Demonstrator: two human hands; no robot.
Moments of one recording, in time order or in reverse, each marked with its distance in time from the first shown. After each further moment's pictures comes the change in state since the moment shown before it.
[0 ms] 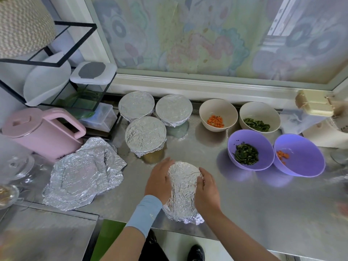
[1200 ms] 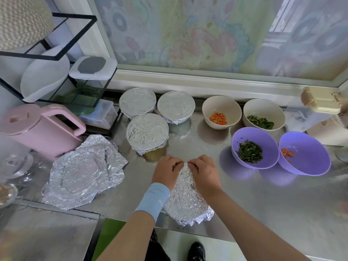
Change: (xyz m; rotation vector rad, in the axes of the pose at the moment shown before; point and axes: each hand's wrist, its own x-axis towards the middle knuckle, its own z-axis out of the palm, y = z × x) left_hand 0.031 0.012 0.002 0.020 0.011 0.057; right_hand 0.052 -0.012 0.010 -0.285 0.042 -0.436
